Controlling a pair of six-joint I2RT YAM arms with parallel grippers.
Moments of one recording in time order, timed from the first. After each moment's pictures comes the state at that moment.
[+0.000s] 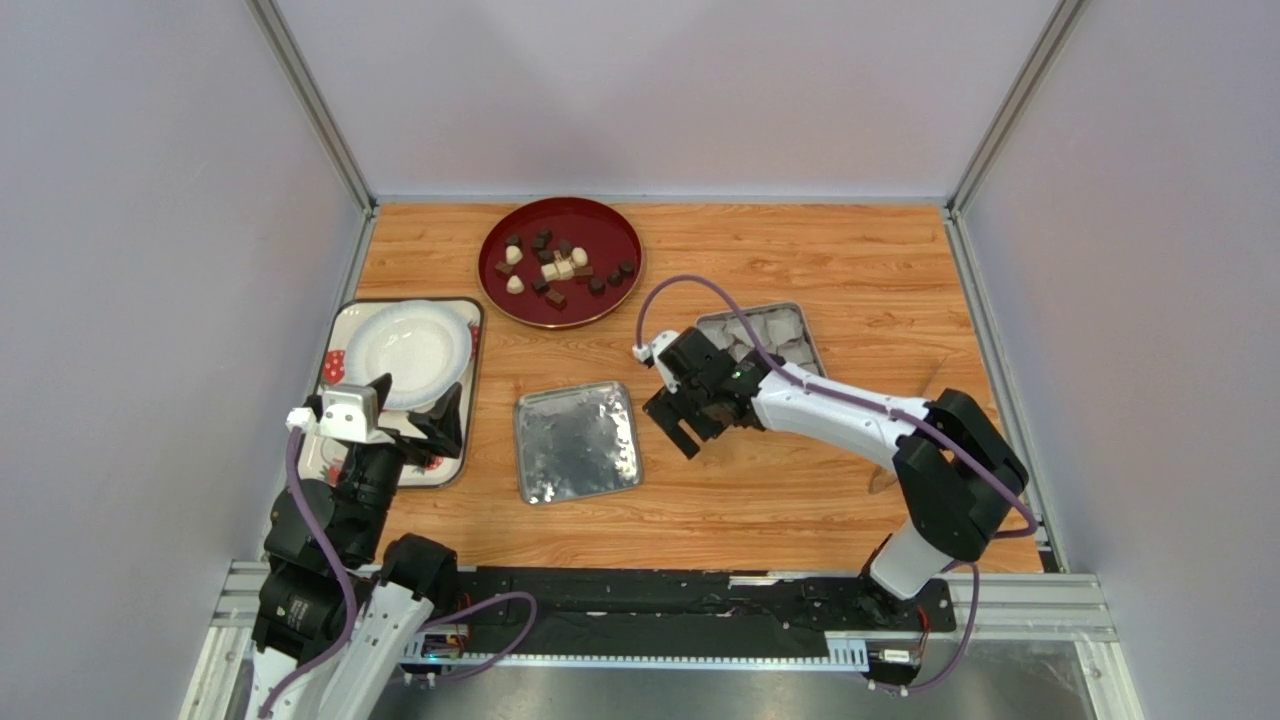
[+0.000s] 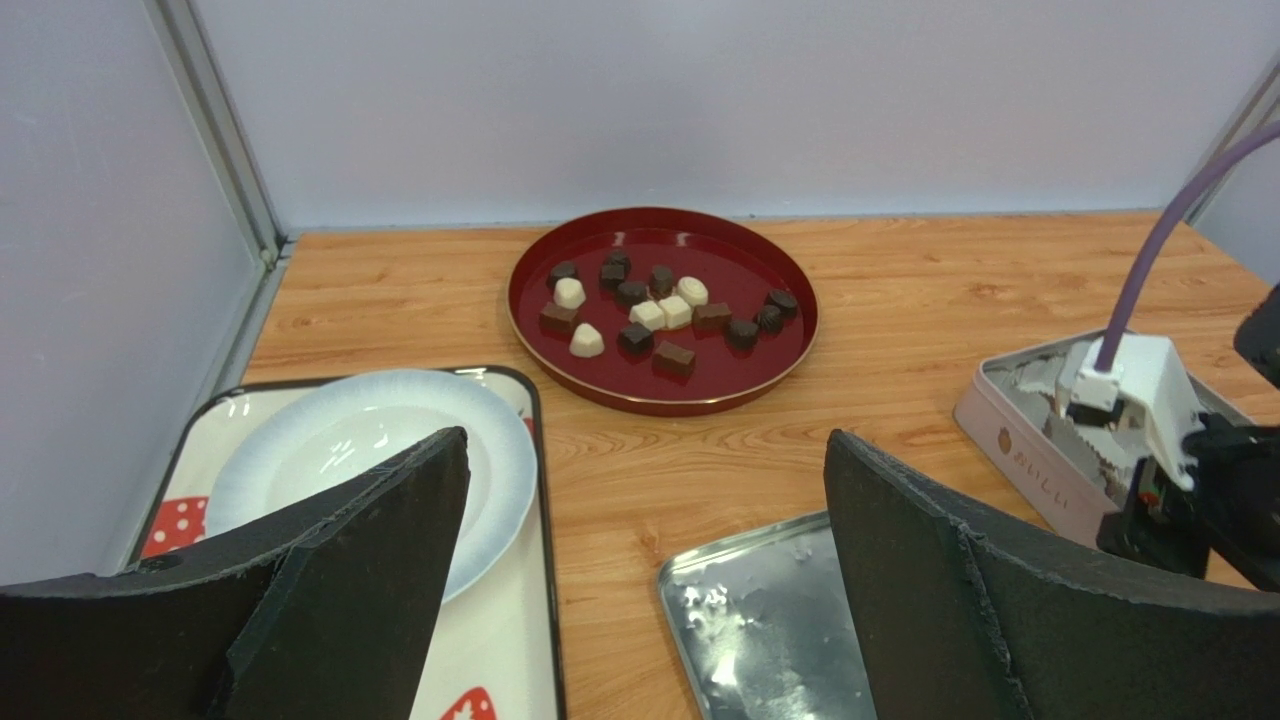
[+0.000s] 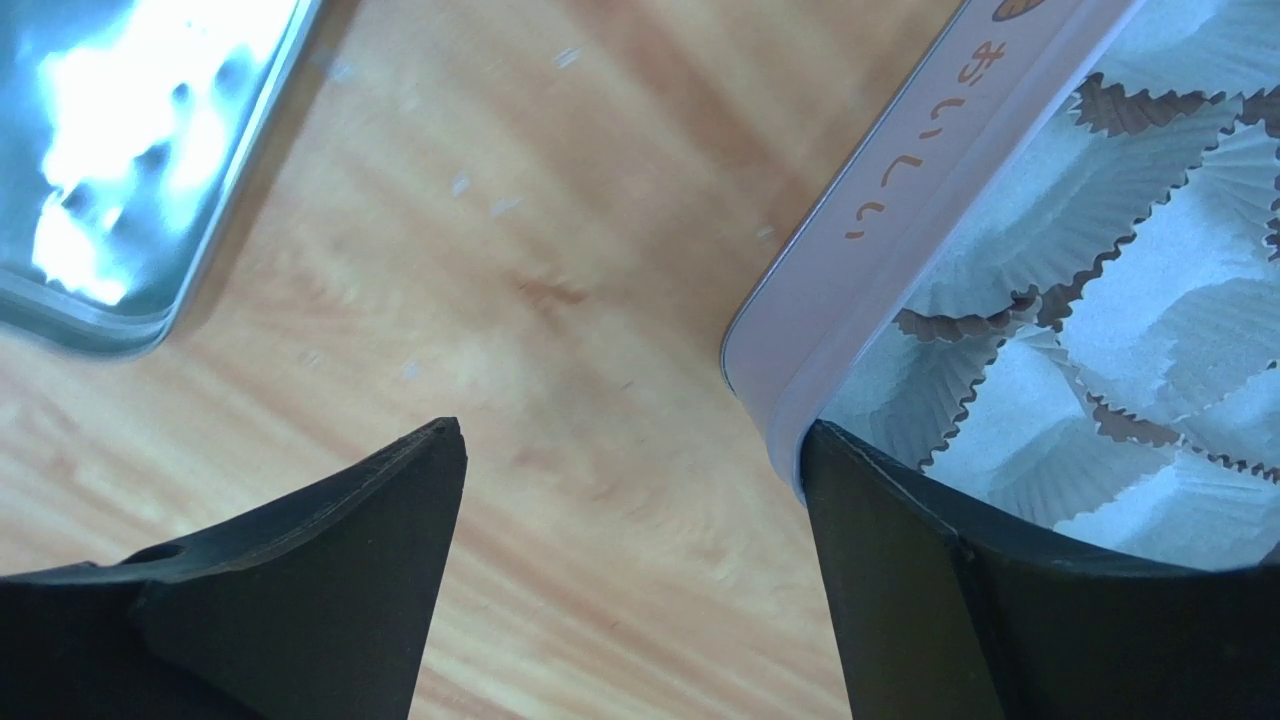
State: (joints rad) left arm -0.36 0.07 0.64 -0.45 -0.19 -0.05; right arm 0.80 1.62 1.07 -0.54 0.15 -0.01
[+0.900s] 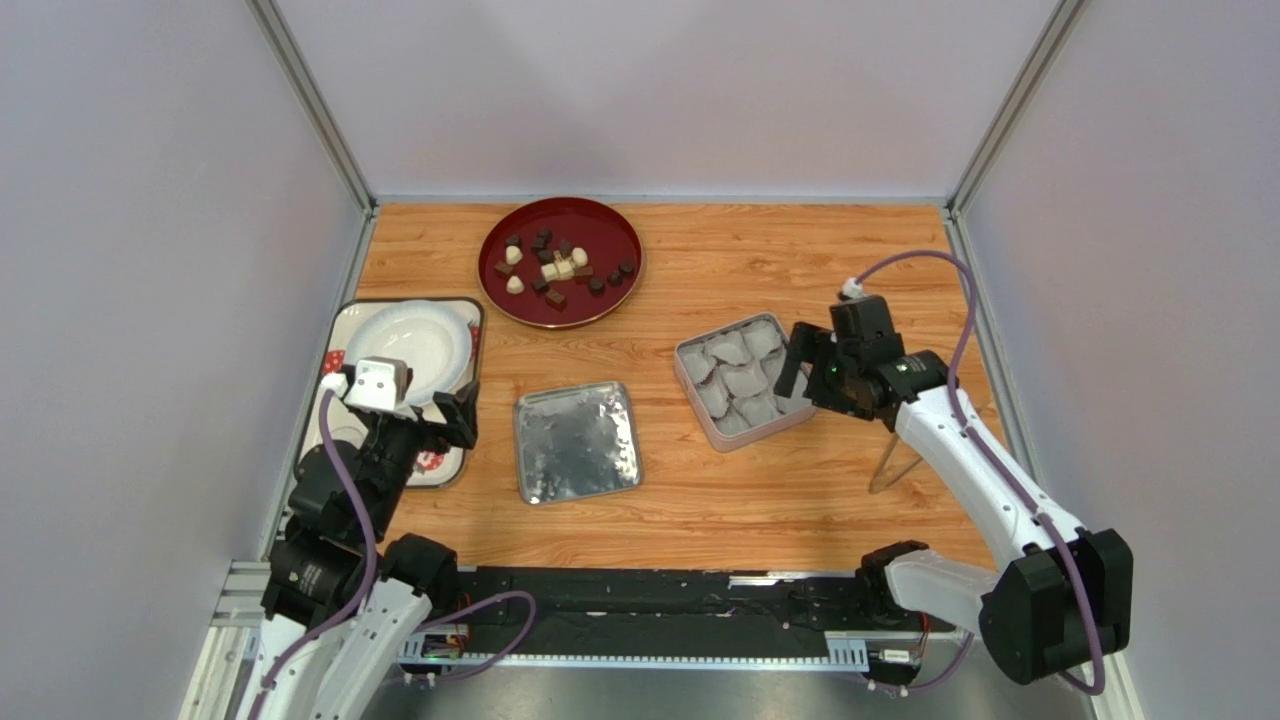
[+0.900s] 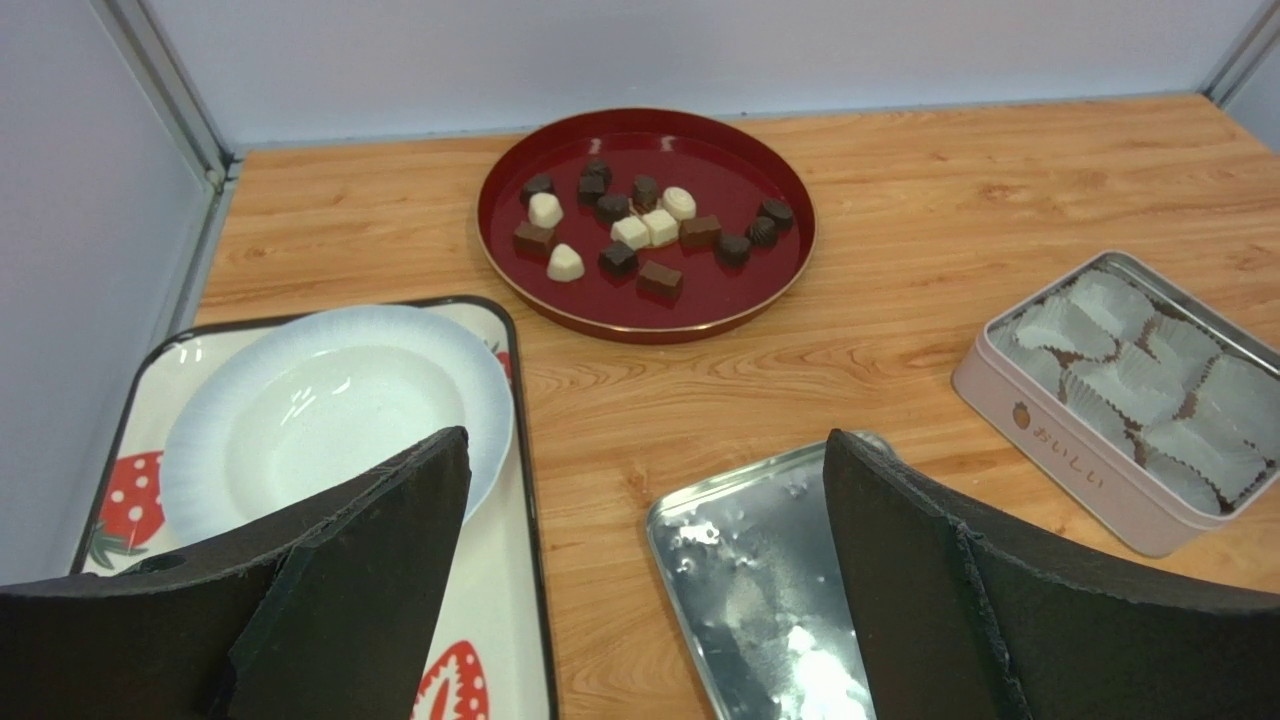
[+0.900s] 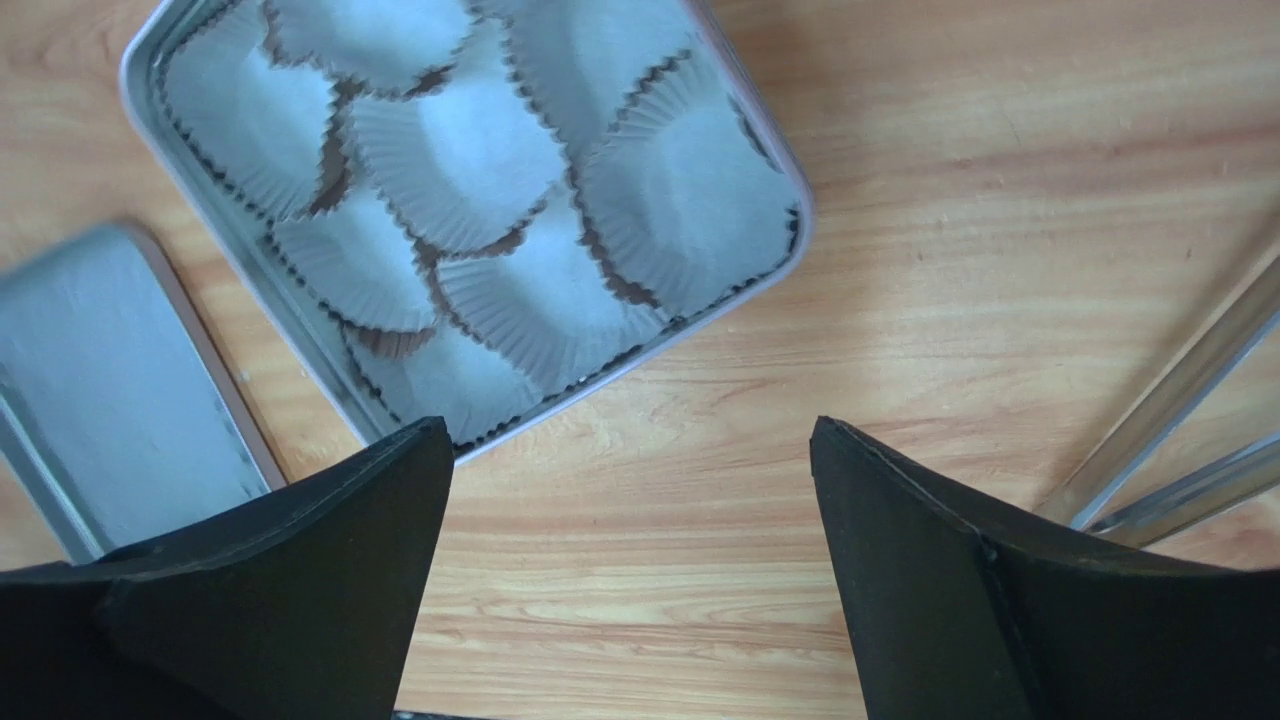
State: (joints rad) left arm -0.36 0.20 0.65 -0.47 -0.16 -0.06; right arm 0.33 1.15 0.92 -0.71 0.06 0.52
